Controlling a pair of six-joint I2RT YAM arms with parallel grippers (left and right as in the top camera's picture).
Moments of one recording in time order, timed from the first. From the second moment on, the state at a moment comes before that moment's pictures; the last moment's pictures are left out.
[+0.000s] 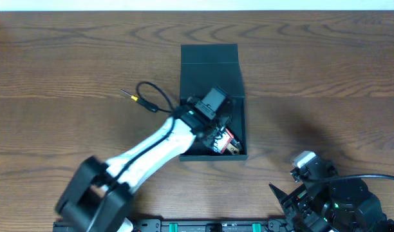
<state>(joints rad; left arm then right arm) -0.71 1.63 1.12 -0.55 0.06 -1.62 0.64 0.42 0.88 -1.19 0.03 0.02</state>
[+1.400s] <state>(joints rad) -0.10 2.10 1.65 -1.11 0.10 -1.03 0.64 0.42 0.88 -1.19 0.03 0.02</state>
